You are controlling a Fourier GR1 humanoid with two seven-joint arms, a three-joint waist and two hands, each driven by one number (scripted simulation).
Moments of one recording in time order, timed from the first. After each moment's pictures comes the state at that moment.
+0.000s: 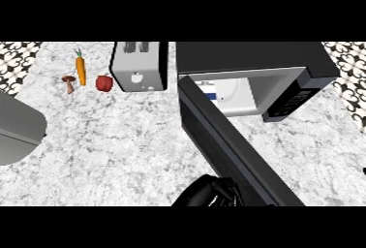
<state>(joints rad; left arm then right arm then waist) -0.28 0.01 -0.96 -1.24 0.04 0.23 -0.17 0.41 -0.49 -0.19 -1.52 -0.48 0.59 -0.59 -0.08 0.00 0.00</state>
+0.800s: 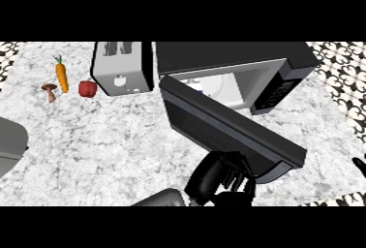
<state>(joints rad) -0.57 0.01 -1.06 -1.17 0.27 0.60 -0.13 0.40 -0.56 -0.13 -1.81 -0.63 0.64 -0.43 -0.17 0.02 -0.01</state>
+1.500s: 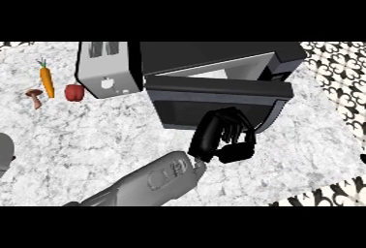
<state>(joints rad) -0.82 0.00 -0.96 -1.02 0.46 0.74 -0.17 0.38 -0.62 -0.14 -1.89 -0.74 0.64 -0.36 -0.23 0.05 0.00</state>
